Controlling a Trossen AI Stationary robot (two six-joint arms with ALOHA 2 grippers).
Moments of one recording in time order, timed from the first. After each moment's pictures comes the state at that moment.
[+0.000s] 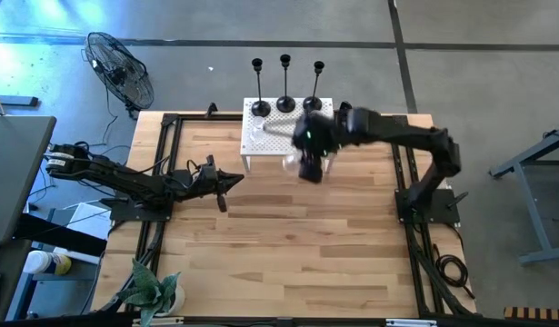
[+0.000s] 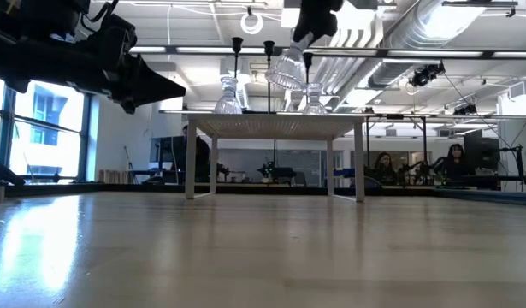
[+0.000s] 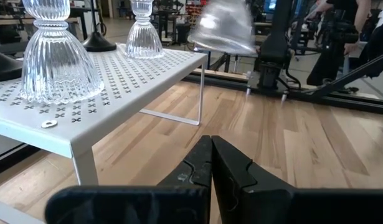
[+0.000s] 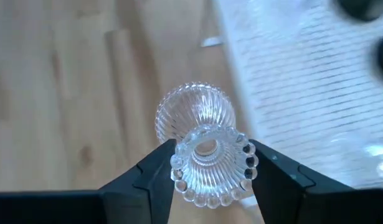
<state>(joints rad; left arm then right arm) -0.07 1.04 0.15 0.86 -0.39 -0.10 -0.14 1.72 1.88 -1.17 0.06 0.06</state>
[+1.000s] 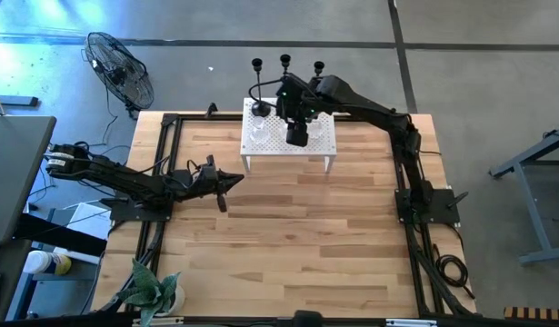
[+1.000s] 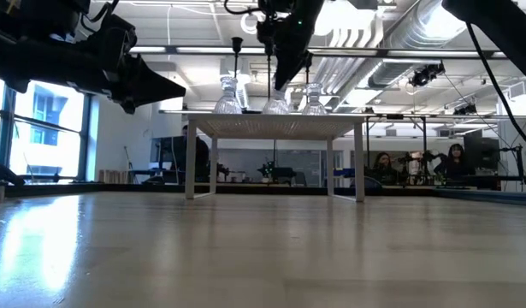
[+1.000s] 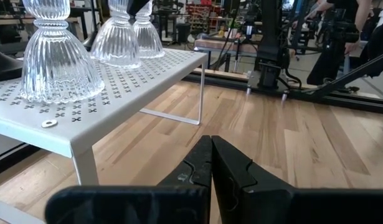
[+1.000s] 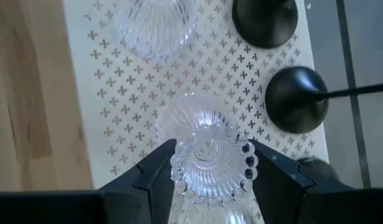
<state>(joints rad) -0.07 1.04 0.15 0.86 -0.39 -0.10 -0.41 2.08 2.29 -1.30 0.10 -0.30</state>
